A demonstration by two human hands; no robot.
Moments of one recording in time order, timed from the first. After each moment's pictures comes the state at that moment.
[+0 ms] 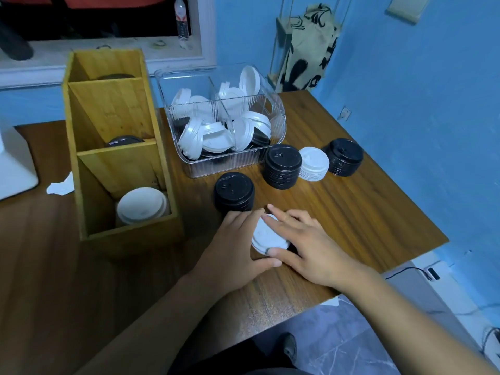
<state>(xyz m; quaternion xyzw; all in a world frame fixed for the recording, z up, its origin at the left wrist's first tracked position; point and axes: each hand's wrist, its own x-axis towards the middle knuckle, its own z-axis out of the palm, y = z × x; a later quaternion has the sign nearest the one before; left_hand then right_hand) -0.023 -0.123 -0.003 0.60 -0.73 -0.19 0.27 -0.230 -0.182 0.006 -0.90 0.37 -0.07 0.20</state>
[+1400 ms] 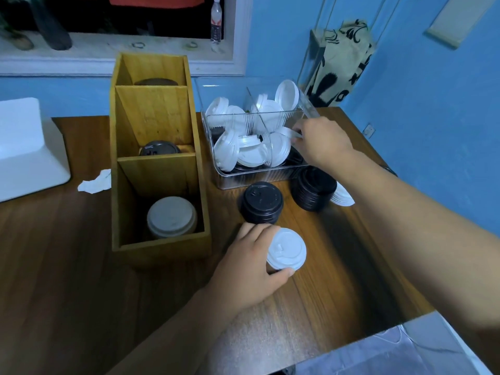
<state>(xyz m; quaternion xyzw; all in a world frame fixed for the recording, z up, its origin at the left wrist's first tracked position) -0.004 -0.129 -0.006 0.63 -0.69 -0.18 0.31 -0.109 -0.375 0.109 -0.86 0.51 -0.05 -0.04</state>
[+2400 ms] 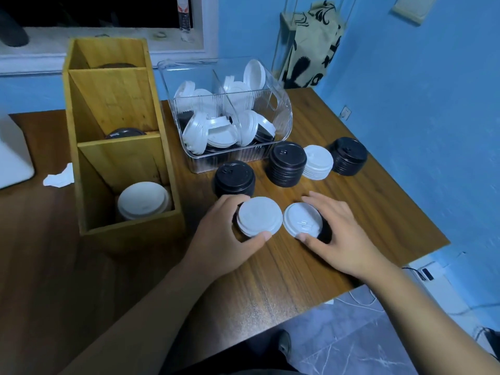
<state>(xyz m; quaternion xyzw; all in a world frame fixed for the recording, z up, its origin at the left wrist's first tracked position) -0.002 -0.127 0.004 0.65 -0.63 -0.22 0.36 -0.267 -0.195 0.015 -0.85 0.46 -0.18 0.20</state>
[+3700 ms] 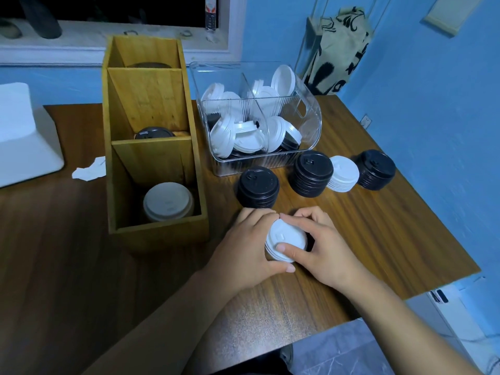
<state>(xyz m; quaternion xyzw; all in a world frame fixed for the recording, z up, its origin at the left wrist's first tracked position) -0.002 -0.130 -0.003 0.61 -0.71 -0.21 0.30 -0.194 -0.189 0.006 -0.82 0.43 -0.22 0.31</state>
